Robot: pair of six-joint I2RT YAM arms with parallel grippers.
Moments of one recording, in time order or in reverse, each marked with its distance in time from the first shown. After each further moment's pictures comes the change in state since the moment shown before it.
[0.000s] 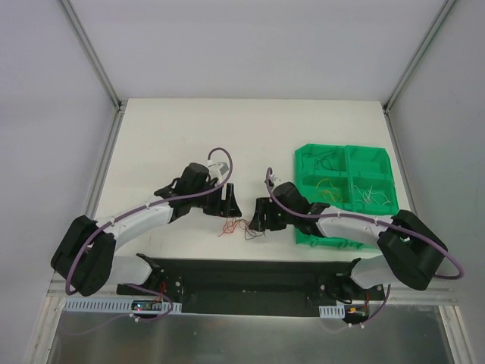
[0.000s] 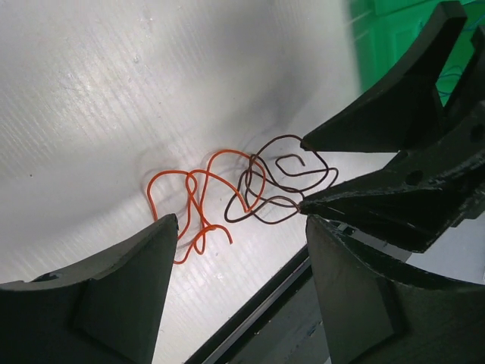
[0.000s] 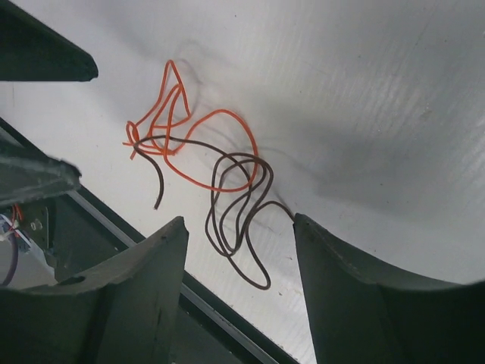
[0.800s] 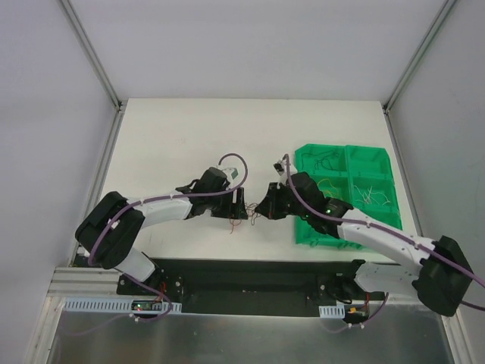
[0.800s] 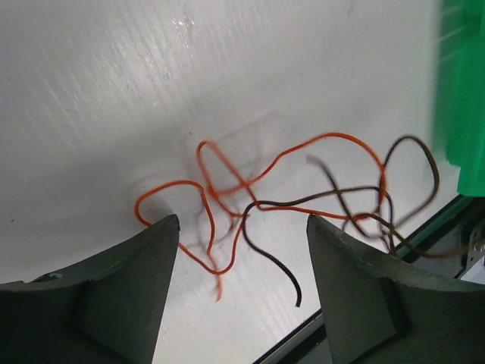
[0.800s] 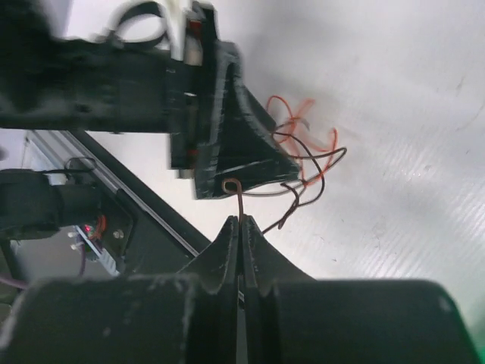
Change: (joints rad) left arm -0.084 0.205 0.024 0.095 -0.163 -0.042; right arm 0.000 -0.203 0.097 -0.097 0.043 -0.011
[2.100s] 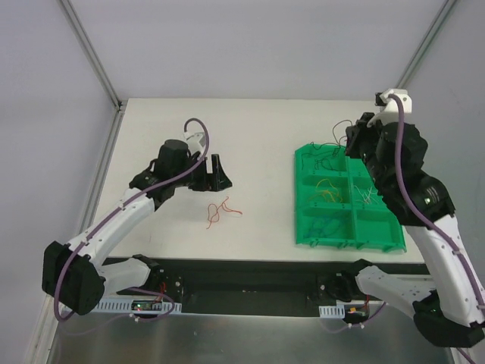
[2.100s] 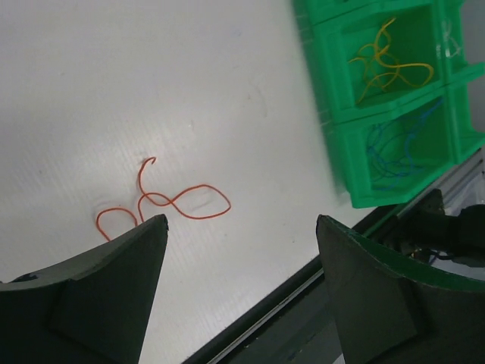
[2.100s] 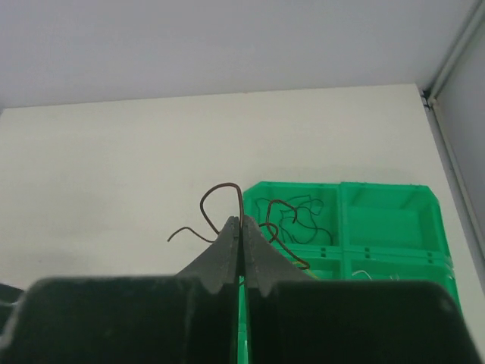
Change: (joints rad) left arm 0.219 -0.345 0.147 -0.279 0.068 0.071; right arm -0.270 -0.242 0.760 -0.582 0.585 -0.484
